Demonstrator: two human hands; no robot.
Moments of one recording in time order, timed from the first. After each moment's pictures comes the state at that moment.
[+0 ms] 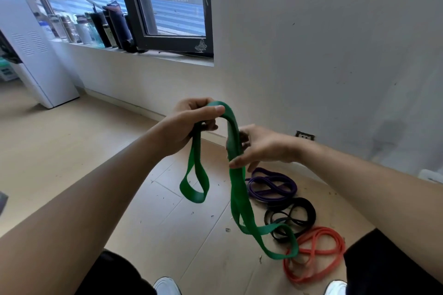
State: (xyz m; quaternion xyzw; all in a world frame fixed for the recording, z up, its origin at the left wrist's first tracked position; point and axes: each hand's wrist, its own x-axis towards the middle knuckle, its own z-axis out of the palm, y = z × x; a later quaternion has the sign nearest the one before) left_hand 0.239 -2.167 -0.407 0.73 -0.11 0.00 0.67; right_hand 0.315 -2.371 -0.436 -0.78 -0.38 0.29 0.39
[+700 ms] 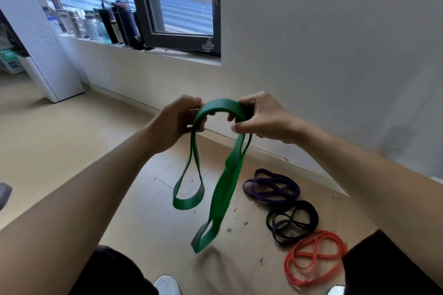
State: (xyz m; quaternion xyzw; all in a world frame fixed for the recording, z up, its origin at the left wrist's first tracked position) left_hand 0.239 -2.123 -0.418 0.75 -0.07 0.01 0.65; right_hand 0.317 -2.350 -0.397 -0.79 -0.41 0.10 0.45
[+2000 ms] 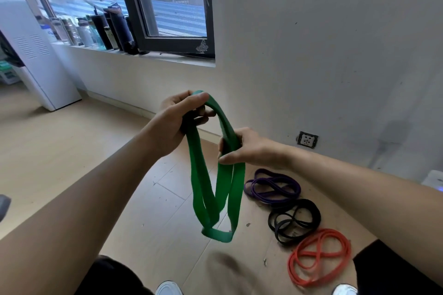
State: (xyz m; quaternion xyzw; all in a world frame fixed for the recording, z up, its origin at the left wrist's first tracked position) left_hand 0.238 -2.150 -0.404 0.67 -0.06 0.09 0.73; right_hand 0.320 -2.342 -0.465 -0.77 -0.36 0.23 0.47
